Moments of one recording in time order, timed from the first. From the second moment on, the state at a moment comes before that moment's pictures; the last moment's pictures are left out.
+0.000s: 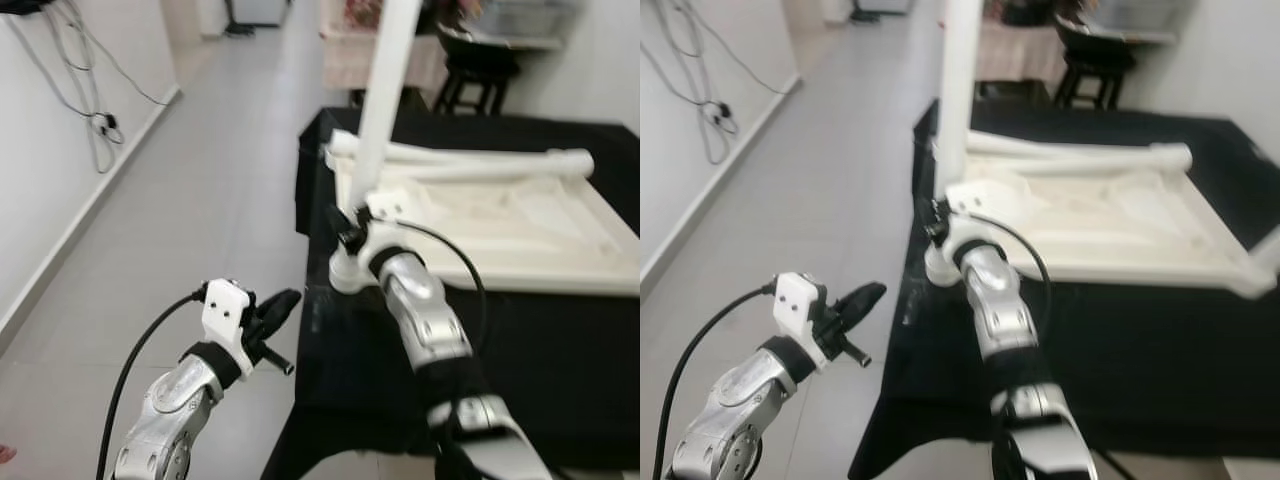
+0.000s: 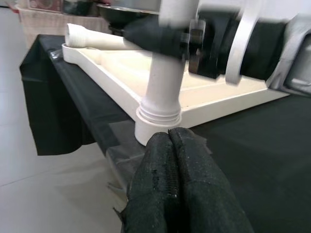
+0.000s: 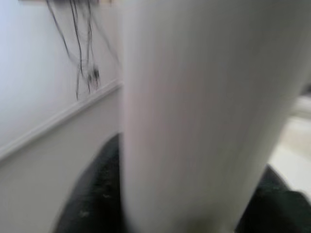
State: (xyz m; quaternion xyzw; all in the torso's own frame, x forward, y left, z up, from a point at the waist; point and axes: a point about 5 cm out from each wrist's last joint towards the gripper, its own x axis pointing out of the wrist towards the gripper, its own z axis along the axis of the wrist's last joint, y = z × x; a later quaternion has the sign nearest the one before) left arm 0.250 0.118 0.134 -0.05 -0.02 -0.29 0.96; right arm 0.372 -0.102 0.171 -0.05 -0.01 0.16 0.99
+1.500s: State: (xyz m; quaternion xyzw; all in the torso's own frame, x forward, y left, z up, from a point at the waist) left arm 0.249 0.120 0.133 -0.05 -0.01 -0.29 0.95; right arm 0.372 -0.114 0.172 -0.01 -0.02 0.29 0.96
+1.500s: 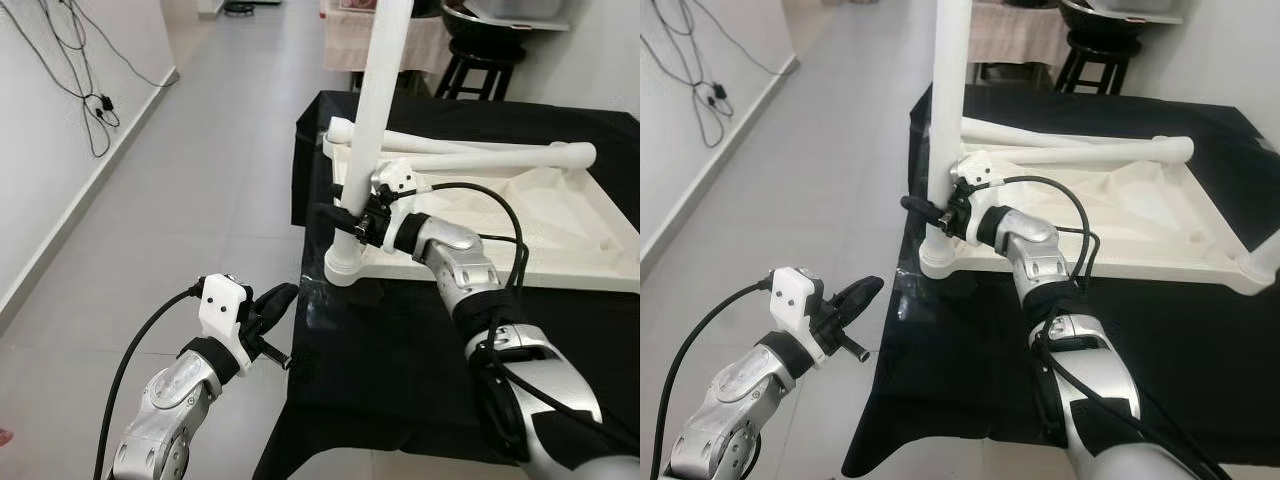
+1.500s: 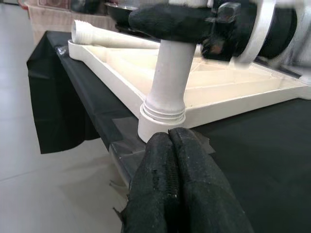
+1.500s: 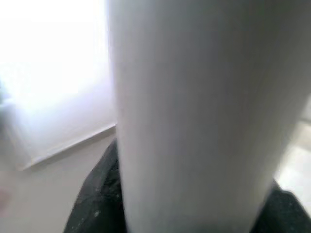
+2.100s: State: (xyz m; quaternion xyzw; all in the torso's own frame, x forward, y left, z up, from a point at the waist) left arm 0.249 0.121 0.132 -0.05 -0.01 -0.29 0.96; right arm 0.364 -0.097 0.148 -0.04 0.03 0.19 0.98
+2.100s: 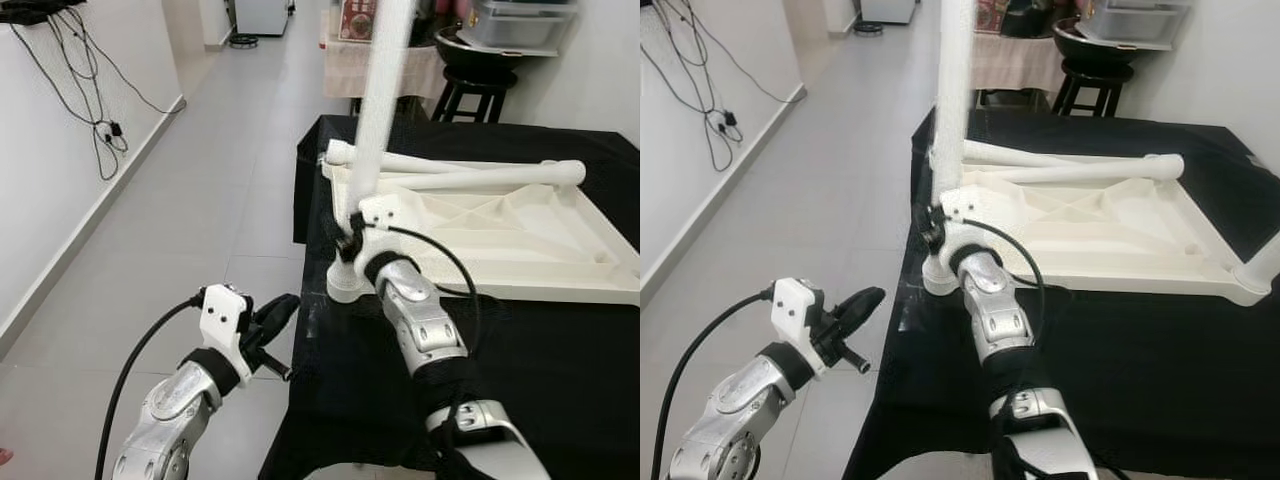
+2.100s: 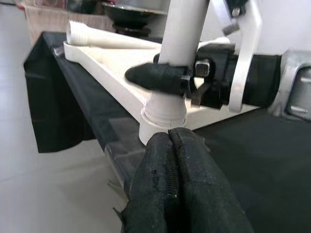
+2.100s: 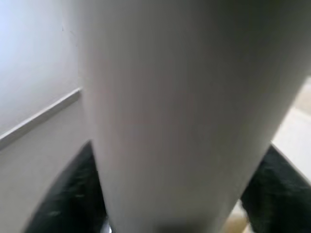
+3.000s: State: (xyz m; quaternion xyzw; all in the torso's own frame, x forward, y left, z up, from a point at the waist) left arm 0.250 0.120 0.133 -0.05 -0.01 -0.29 0.95; right arm 0.384 -0.099 0.207 -0.04 0.00 0.52 0.85
